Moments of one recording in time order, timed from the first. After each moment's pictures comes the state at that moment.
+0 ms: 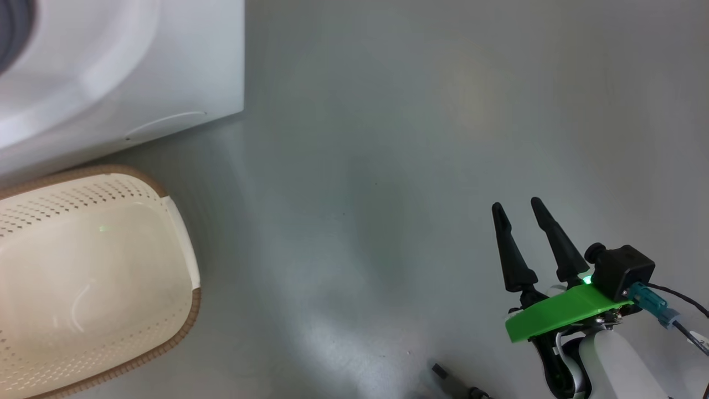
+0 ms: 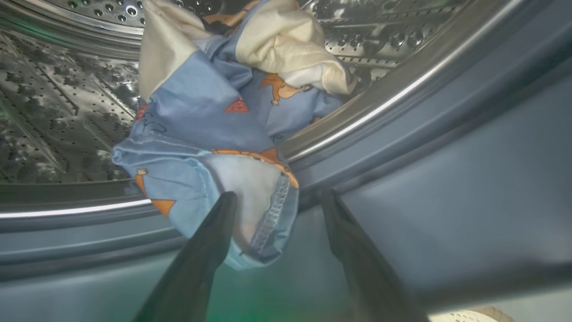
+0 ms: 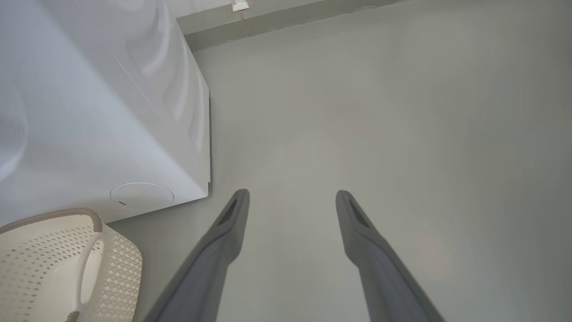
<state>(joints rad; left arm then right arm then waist) -0.99 0.64 -0.15 0.66 -0.23 0.03 0.39 -0.22 -0.04 0.13 0.23 0.35 0.13 -0.22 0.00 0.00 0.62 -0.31</state>
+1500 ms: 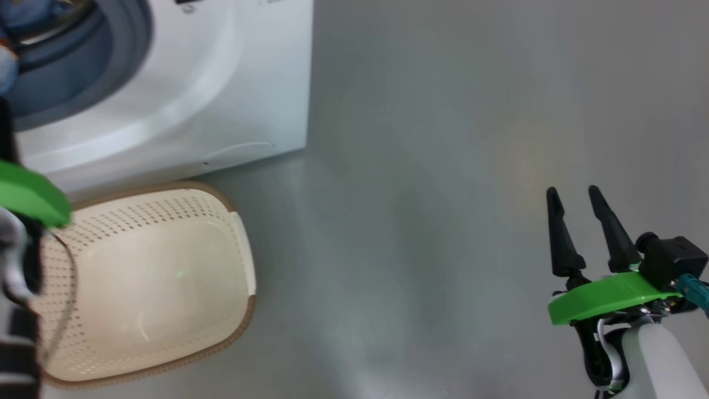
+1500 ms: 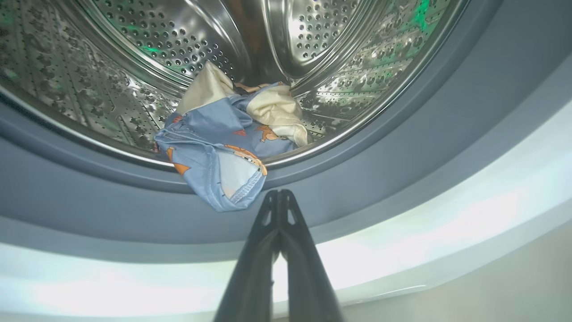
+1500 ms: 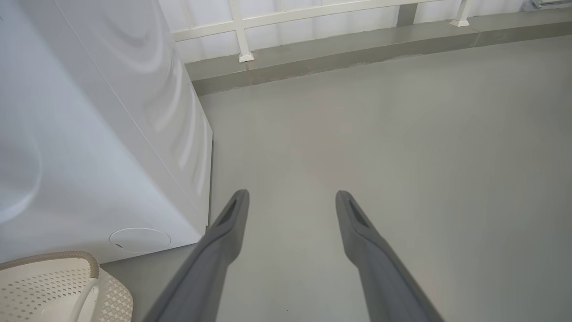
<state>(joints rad) -0.74 0.42 -0.09 0.56 -0.40 0.10 0.04 -0.22 -0.04 -0.02 0.22 0.27 0.13 -0.19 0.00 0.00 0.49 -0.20</state>
